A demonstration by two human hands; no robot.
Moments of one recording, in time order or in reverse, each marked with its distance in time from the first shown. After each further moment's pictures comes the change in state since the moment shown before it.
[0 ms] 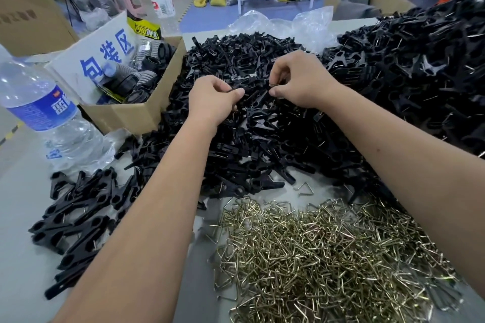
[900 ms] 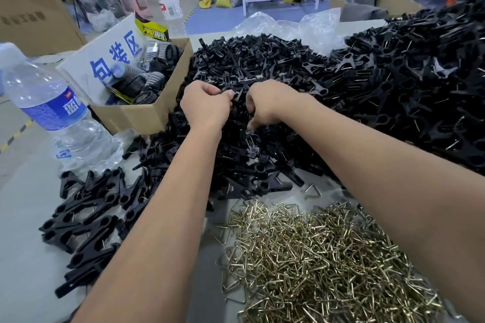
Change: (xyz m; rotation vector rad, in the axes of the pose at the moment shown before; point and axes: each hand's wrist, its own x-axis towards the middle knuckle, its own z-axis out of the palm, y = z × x) left_hand -0.005 -0.005 -0.005 -0.116 0.297 -0.081; right_hand 0.016 -0.057 0.045 -0.433 -0.445 0.079
